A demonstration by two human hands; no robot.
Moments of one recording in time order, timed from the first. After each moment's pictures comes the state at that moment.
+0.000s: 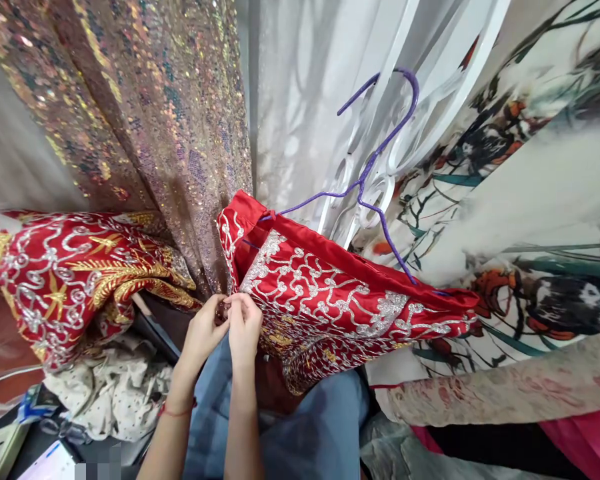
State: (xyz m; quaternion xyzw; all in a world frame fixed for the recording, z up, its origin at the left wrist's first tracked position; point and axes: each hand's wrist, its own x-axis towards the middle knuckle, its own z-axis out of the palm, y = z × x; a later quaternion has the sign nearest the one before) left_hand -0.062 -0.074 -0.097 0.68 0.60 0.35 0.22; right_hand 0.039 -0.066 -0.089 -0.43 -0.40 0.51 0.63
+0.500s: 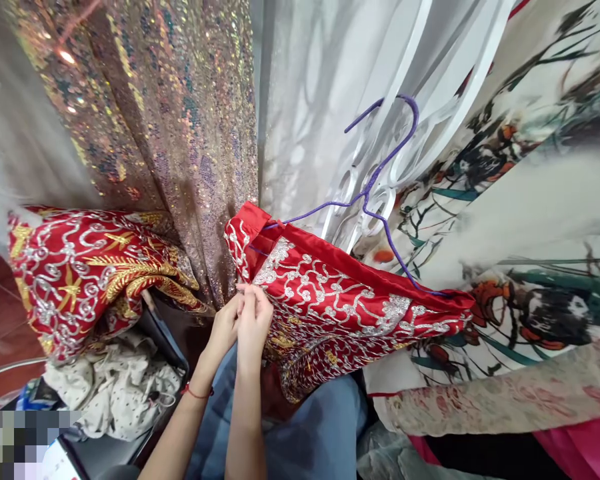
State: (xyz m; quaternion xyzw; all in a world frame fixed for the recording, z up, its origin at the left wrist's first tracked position) left_hand -0.026 -0.055 -0.118 0.69 0.54 0.42 0.25; right_hand 0.047 -0.065 -0.055 -0.44 -0.38 0.48 0.66
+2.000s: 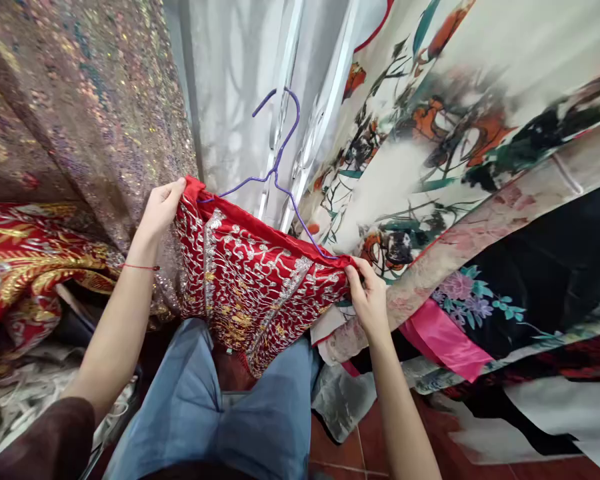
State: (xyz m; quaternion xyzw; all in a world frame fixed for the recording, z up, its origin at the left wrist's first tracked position) left_hand -0.035 0.099 0.033 0.66 0.32 0.62 0.27; right_hand 0.347 -0.133 0.013 -0.61 -0.61 -0.04 0.50
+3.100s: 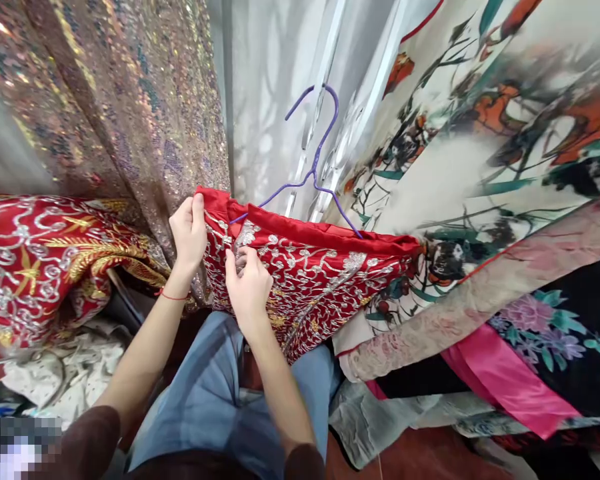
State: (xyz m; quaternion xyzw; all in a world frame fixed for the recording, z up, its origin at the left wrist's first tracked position) left_hand -0.014 0.016 0.026 0.58 0.42 0.70 0.03; right_hand 0.103 -0.072 -0.011 -0.57 -0.62 0.04 0.53
